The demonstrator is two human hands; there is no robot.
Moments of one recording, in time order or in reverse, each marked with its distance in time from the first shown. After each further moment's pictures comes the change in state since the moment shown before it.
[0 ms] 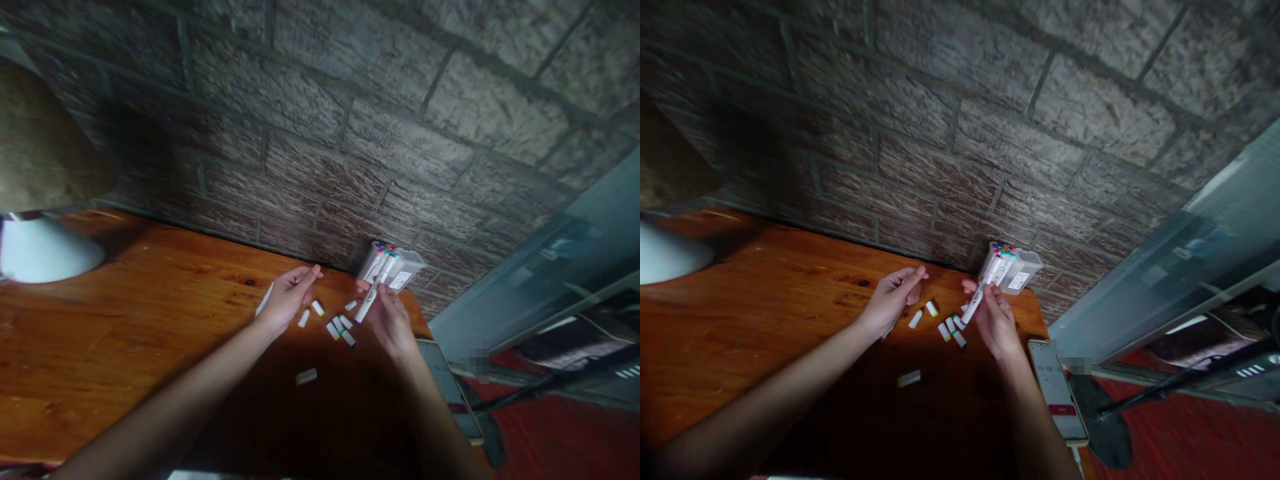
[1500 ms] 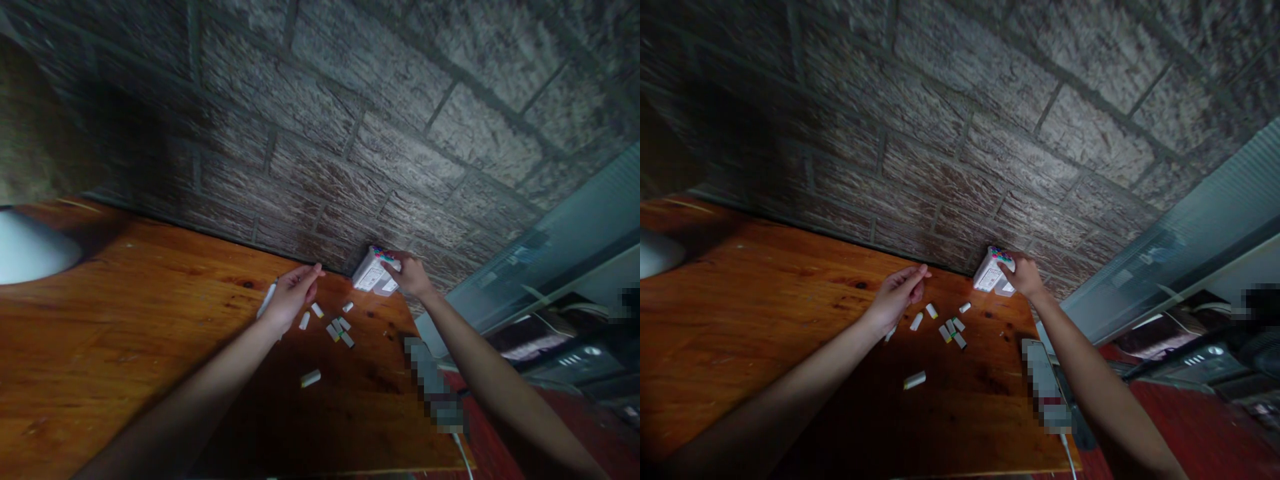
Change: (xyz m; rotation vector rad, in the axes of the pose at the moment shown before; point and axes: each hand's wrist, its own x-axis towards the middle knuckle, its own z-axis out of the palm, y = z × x) left_hand 0.008 0.007 -0.003 -0.209 -0.002 -0.078; right_hand 0.105 -0.085 -0.060 -1.876 -0.011 -0.450
